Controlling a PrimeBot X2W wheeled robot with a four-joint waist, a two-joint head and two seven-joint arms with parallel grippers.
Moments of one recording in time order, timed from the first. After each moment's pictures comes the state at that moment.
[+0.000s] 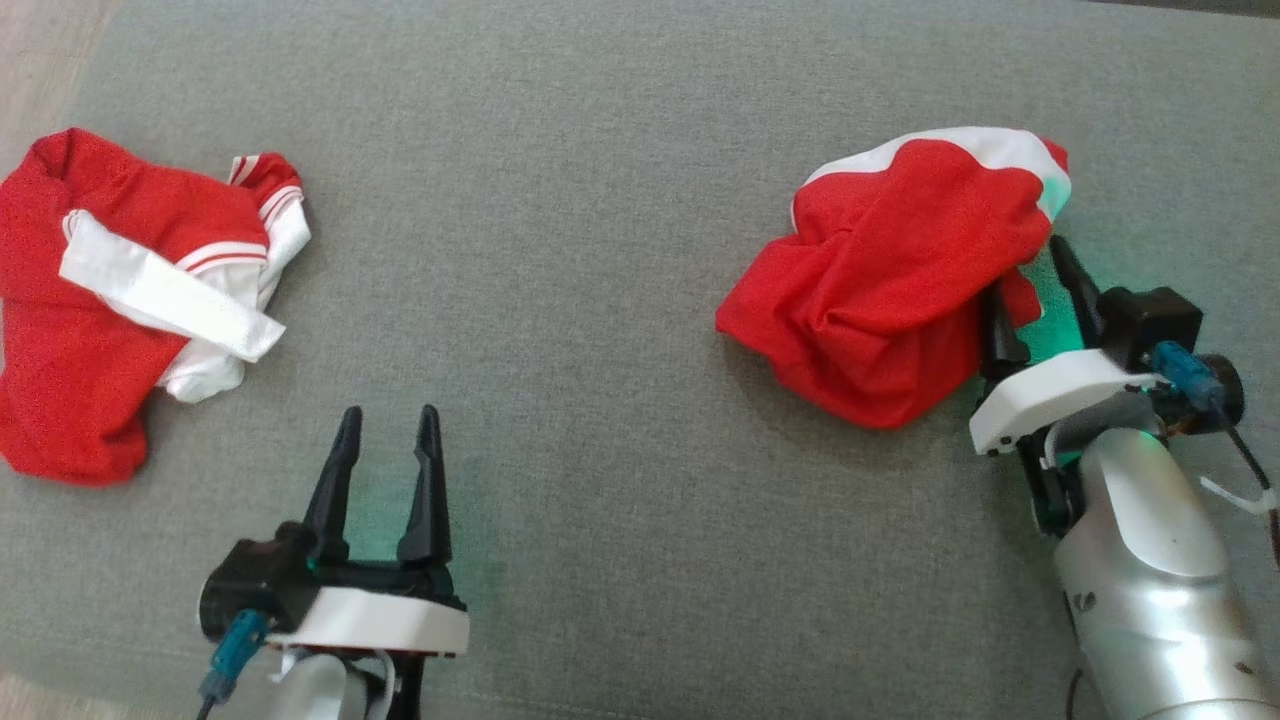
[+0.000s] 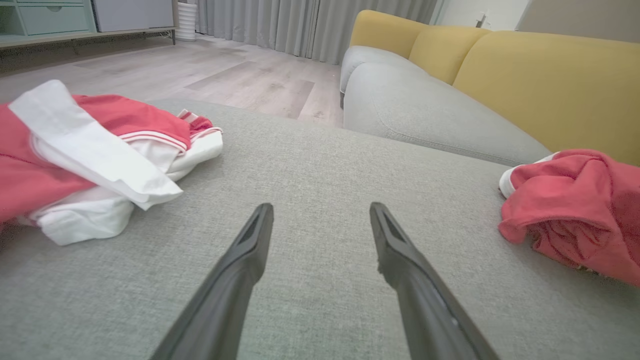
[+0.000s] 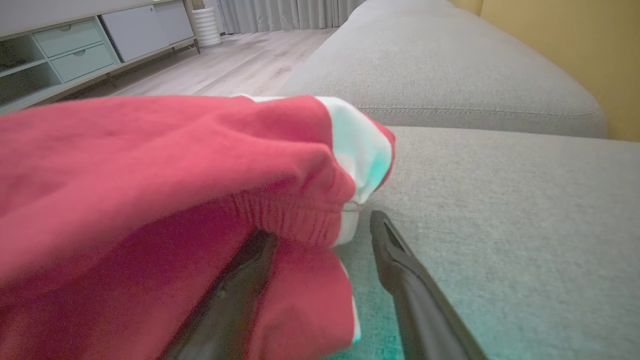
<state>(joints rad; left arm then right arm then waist) -0.09 0.05 -0.15 0.25 -0.29 -0.11 -0.25 -0.52 -0.08 -0.02 0.78 0.03 0.13 -0.26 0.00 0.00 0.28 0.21</state>
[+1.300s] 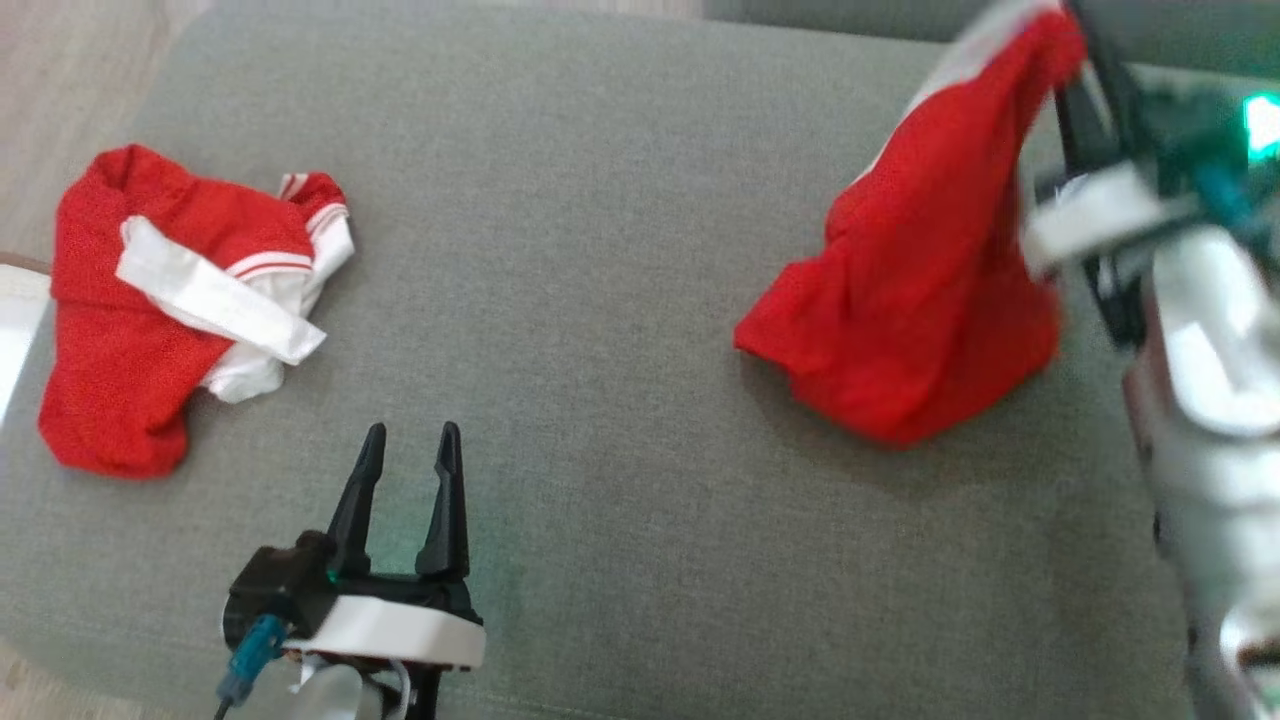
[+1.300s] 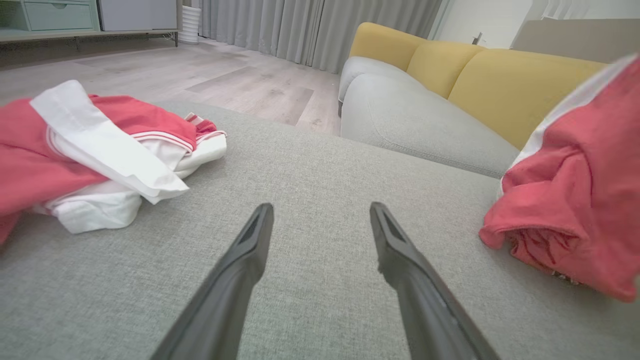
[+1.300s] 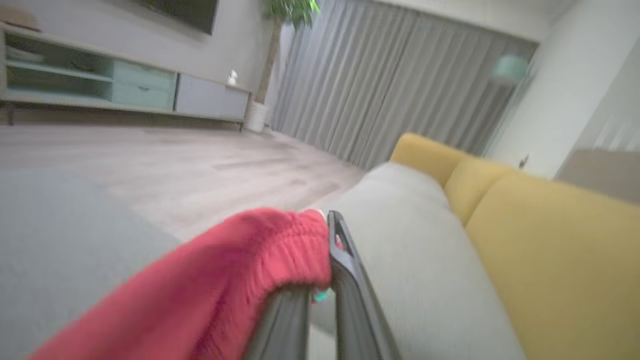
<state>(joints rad) -0.09 0.05 -0.20 0.29 -0.33 -0.11 -0.25 -0.73 -0.19 0.11 0.59 -0.19 0.13 -0.26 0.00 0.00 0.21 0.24</state>
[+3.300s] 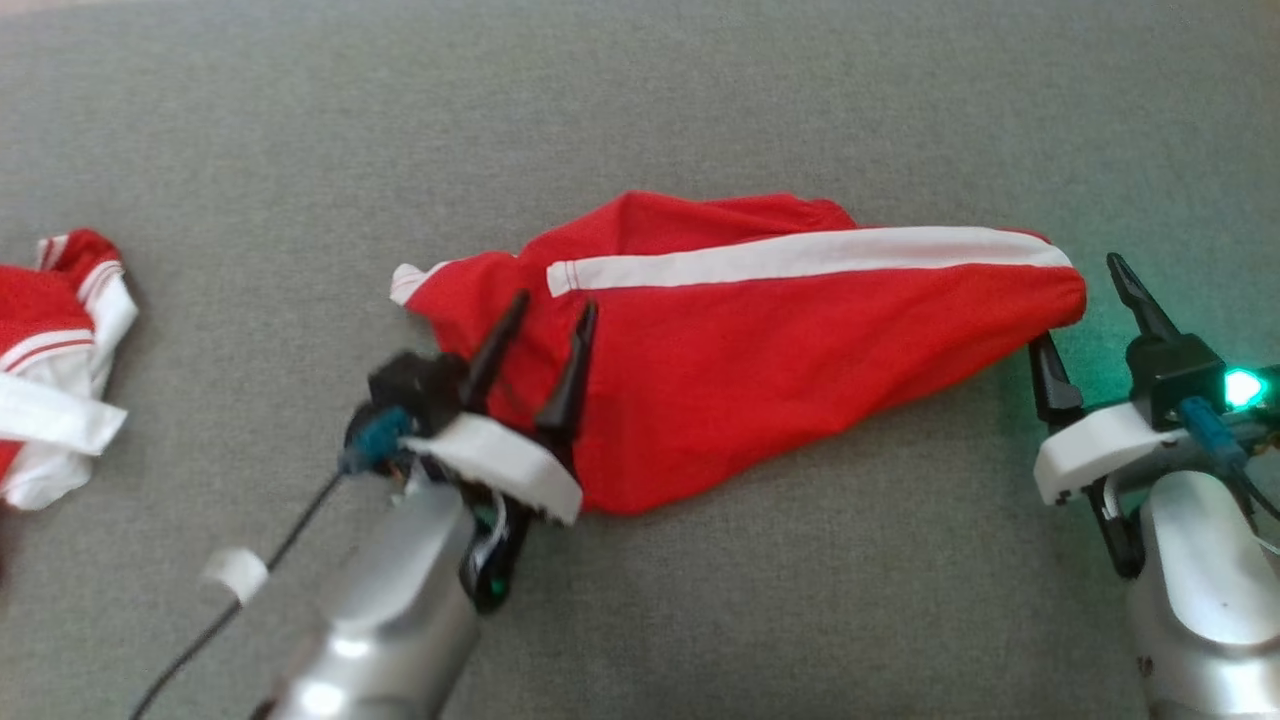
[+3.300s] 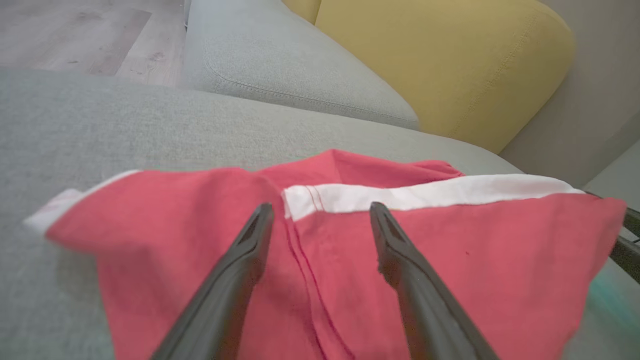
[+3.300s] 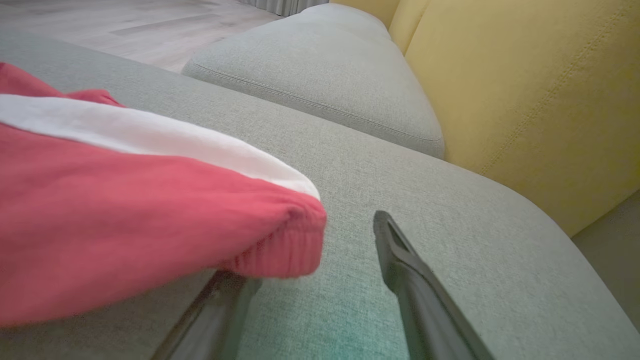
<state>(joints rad) -0.53 0.04 -0.58 0.68 -0.59 -0.13 -0.25 -0.36 -0.17 -0.03 0.54 -0.20 0.13 -0.26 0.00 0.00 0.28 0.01</state>
